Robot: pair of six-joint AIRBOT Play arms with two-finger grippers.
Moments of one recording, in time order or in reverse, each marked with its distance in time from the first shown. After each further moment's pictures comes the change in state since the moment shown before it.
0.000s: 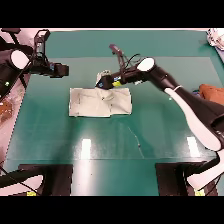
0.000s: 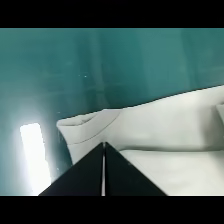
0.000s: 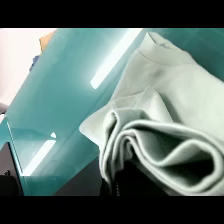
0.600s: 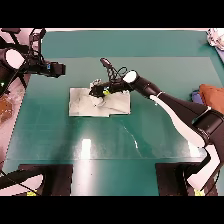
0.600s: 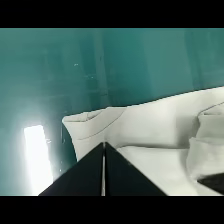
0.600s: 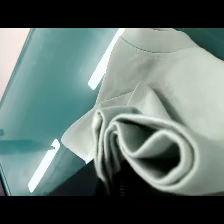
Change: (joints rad) left arm 0.009 0.019 0.000 0.003 -0.012 0.005; right arm 0.084 -0.095 0.000 0.043 -0.145 0.028
